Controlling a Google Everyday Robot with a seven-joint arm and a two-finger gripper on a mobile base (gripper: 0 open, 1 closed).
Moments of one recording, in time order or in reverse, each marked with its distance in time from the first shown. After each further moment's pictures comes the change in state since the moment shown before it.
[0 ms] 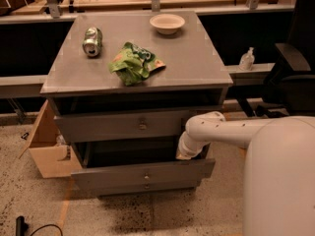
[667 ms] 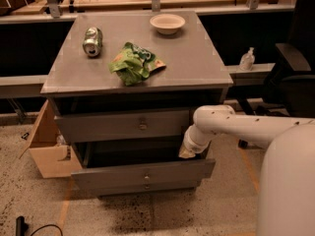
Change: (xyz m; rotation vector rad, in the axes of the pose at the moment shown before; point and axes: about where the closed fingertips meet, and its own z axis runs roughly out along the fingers) arm 0.002 0.006 -0.035 -0.079 -0.038 0.061
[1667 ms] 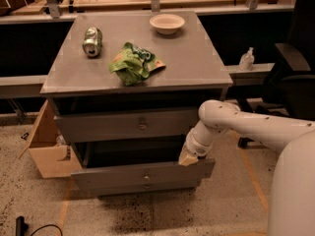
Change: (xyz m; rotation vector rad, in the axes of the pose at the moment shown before) arm -0.006 0.044 -0.020 -0.197 -0.064 -0.037
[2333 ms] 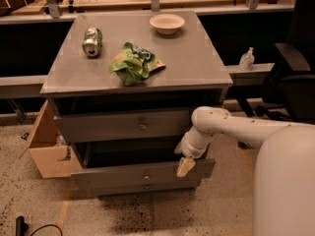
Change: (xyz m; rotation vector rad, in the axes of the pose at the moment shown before) arm 0.008 -0.019 0.040 0.009 0.025 -0.093
